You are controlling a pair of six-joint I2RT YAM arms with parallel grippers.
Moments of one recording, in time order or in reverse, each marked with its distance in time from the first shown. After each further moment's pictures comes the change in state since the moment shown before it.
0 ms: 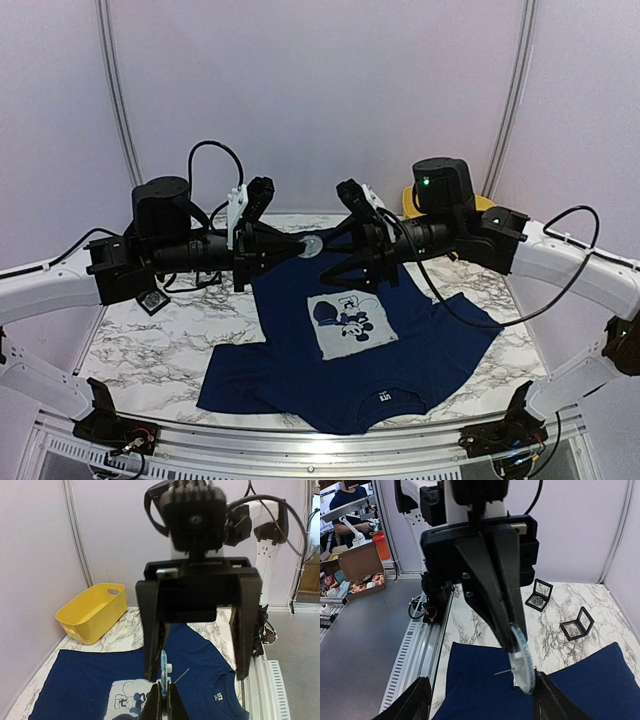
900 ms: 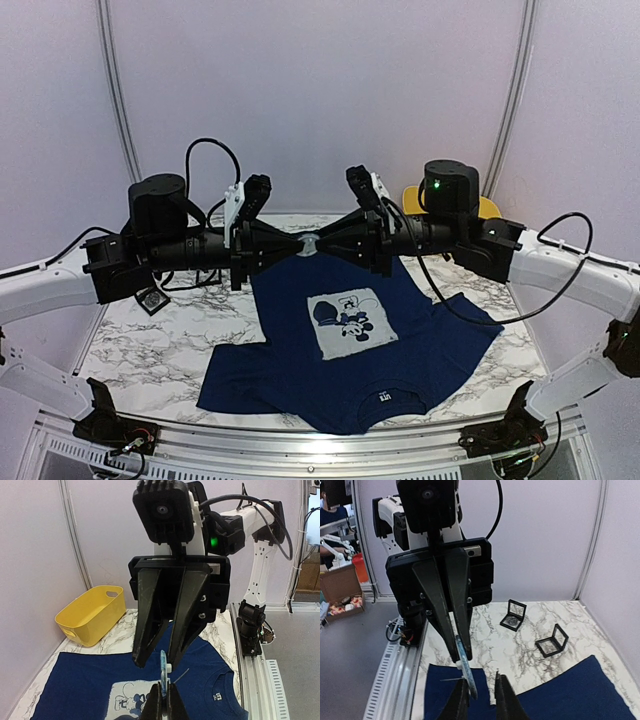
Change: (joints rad) left arm 0.001 -0.011 0.010 -0.024 0.014 0.014; right arm -0.017 -0.039 -0.090 0.241 0.076 0.076
